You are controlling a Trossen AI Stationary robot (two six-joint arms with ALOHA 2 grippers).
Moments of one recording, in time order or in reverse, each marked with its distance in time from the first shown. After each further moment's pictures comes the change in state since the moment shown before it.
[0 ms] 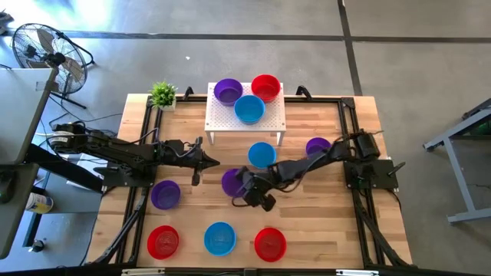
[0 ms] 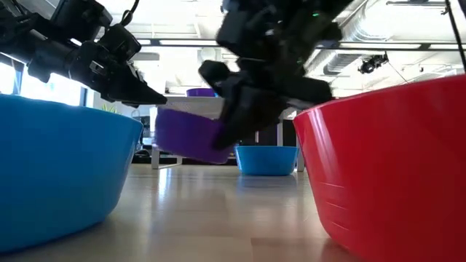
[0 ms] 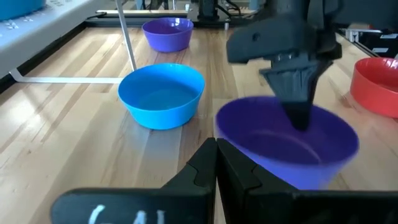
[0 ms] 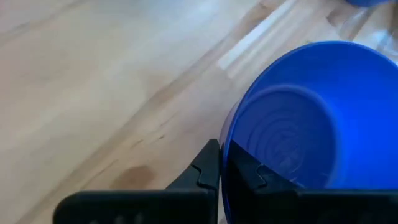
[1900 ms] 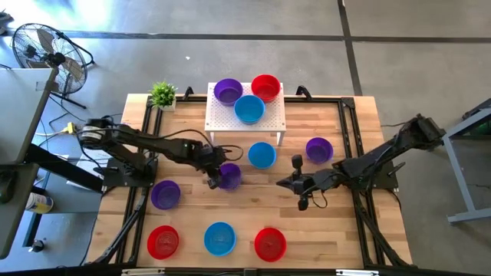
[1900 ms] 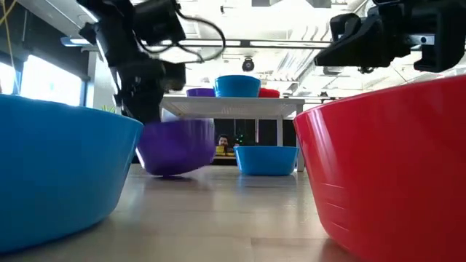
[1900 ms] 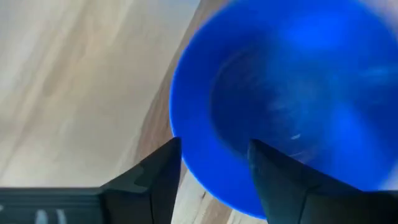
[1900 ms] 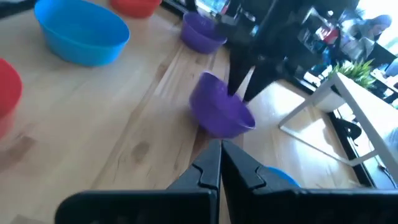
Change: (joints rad) left arm -0.052 0.396 0.593 -0.989 -0.060 -0.472; right arm 0.211 -0.754 -0.785 0.533 0.428 0.355
